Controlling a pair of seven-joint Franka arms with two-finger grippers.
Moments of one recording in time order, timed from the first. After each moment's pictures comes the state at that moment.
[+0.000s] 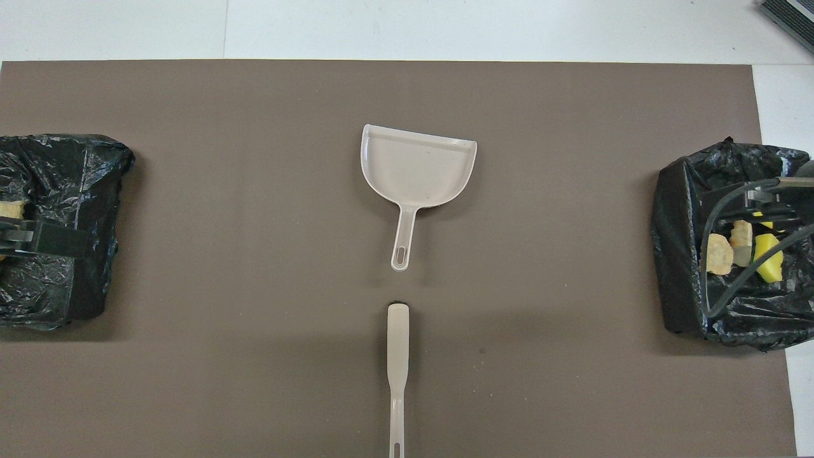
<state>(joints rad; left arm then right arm) -0.01 -0.13 -0.09 -1.61 0.00 1.49 0.06 -0.10 -0.03 0.09 -1.58 0.00 1.54 0.10</state>
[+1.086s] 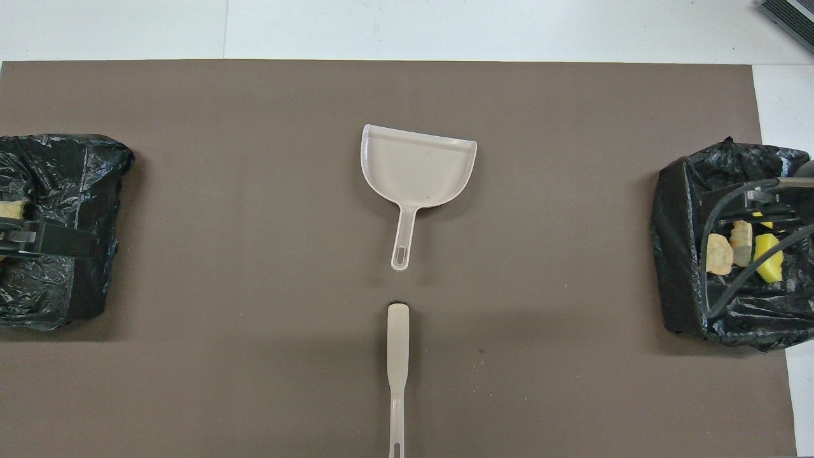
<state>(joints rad) -0.01 -0.14 -0.09 -1.62 -0.02 1.50 0.05 -0.10 -0.03 0.09 -1.58 0.00 1.54 0.10</state>
